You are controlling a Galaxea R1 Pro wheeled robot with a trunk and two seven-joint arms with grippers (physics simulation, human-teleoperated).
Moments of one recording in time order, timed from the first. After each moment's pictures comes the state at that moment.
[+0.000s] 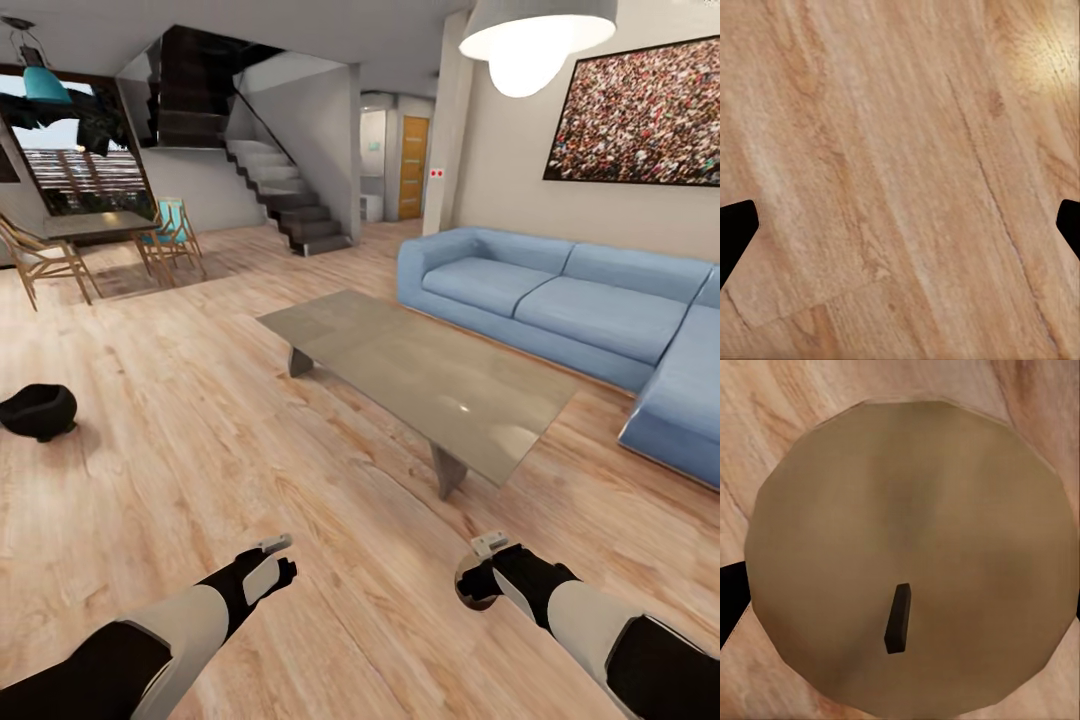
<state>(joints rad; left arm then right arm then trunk) -0.85 -0.11 -0.35 -0.08 0.74 0.24 0.36 -0.86 -0.08 0.84 -0.12 -0.52 0.36 0.11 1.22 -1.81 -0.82</state>
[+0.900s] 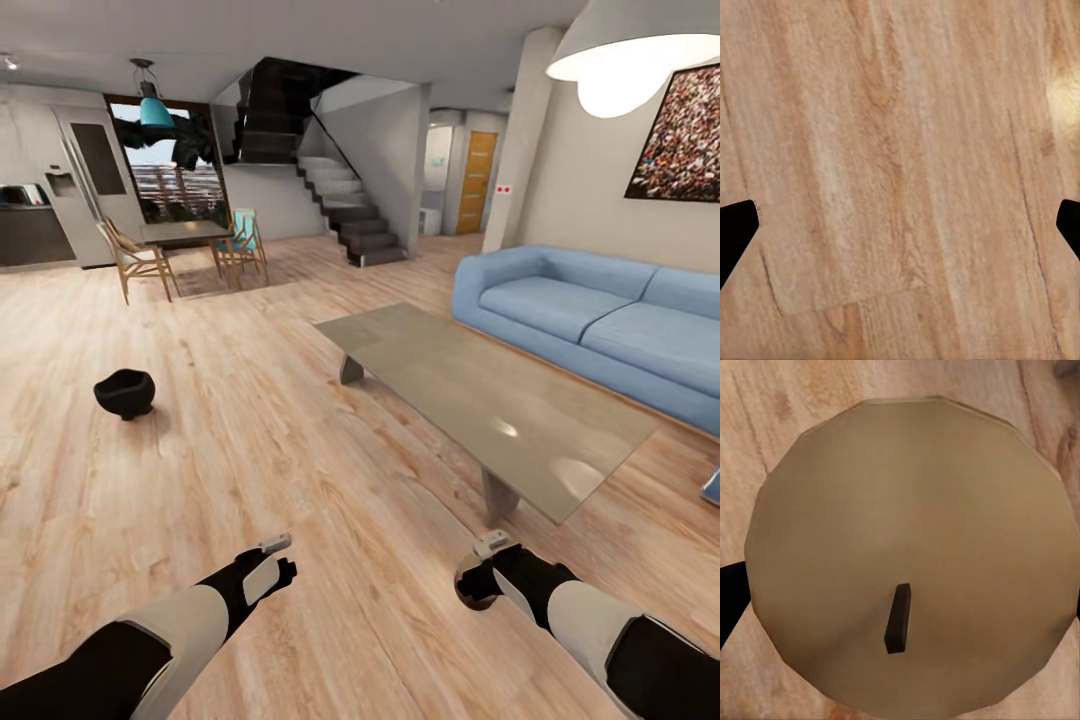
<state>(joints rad) -0.85 -0.11 -0.35 -0.07 0.74 0.24 0.36 -0.86 -0.08 0.84 -0.12 -0.52 0.36 0.11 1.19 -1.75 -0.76</state>
